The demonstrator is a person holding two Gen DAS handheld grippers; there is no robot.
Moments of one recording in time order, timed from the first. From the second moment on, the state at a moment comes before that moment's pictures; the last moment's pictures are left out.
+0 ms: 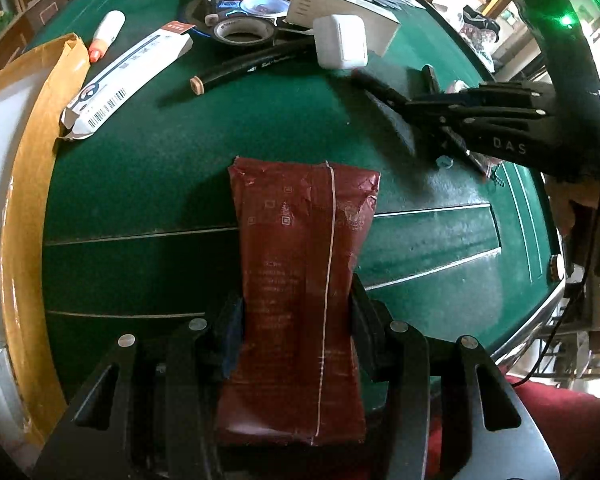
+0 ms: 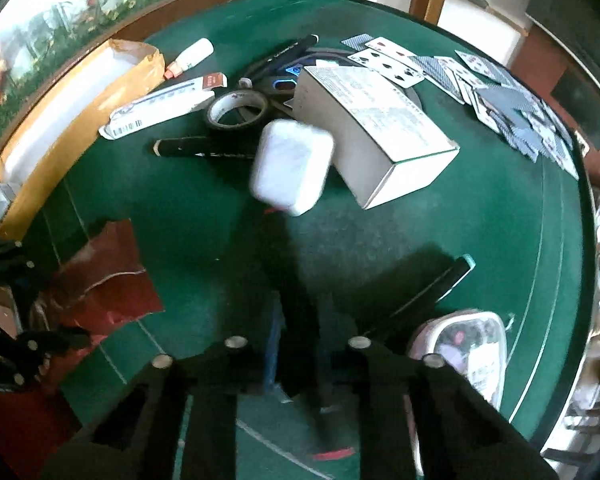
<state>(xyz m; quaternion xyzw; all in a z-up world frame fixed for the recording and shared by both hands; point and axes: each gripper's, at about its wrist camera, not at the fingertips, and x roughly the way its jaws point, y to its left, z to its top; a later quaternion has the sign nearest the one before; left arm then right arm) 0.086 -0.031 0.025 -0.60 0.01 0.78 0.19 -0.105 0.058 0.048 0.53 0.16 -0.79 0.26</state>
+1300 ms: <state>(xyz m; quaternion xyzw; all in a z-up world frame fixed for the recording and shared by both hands) 0.073 -0.065 0.032 -0.60 -0.04 0.78 0.19 -0.052 0.032 0.037 0.55 0.06 -0.79 0.26</state>
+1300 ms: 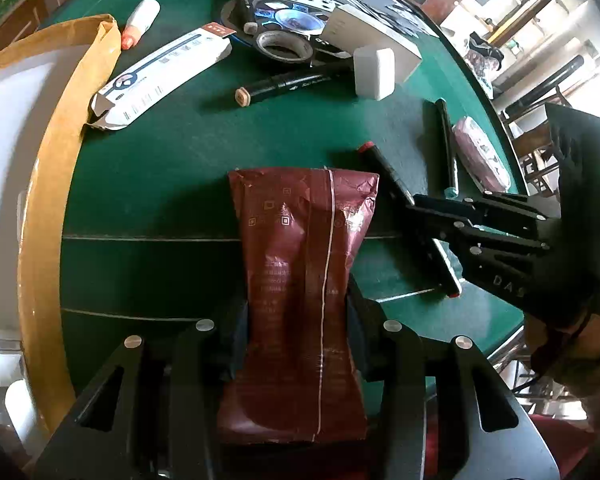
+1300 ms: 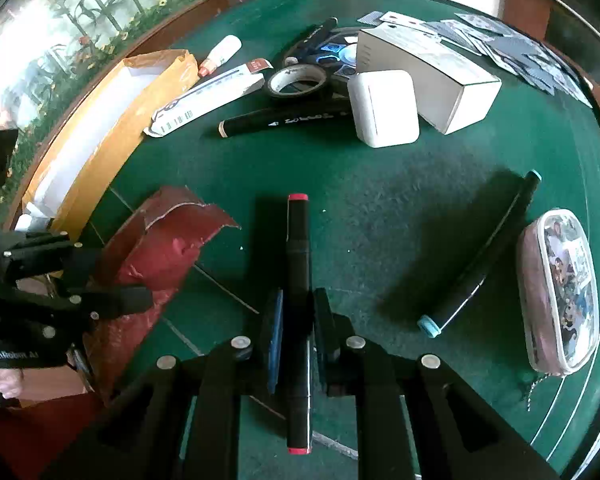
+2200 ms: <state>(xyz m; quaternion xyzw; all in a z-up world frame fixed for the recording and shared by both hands) 0.077 -0.152 0.078 -0.56 -0.07 0.81 0.16 -0.057 -0.037 0.075 0.52 0.05 -0.80 0.30</state>
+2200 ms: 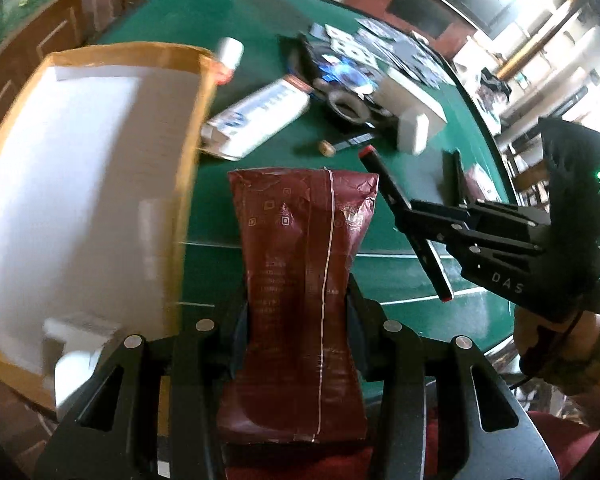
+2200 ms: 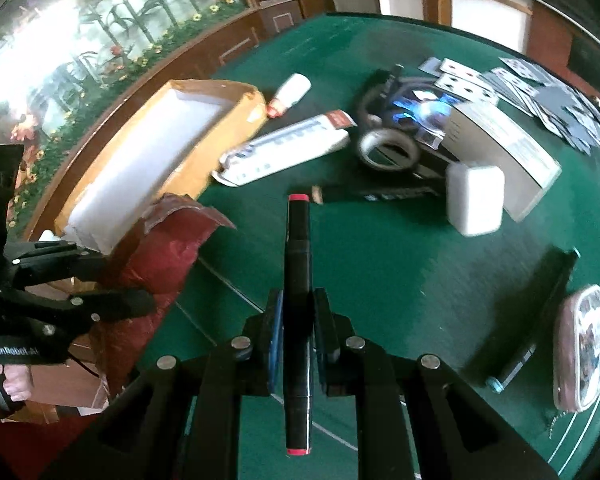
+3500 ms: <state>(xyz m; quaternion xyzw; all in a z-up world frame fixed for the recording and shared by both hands) 0.018 -0.323 0.105 -0.54 -0.11 0.84 0.04 -0.050 -0.164 0.099 0.50 0.02 -0.79 0.36</state>
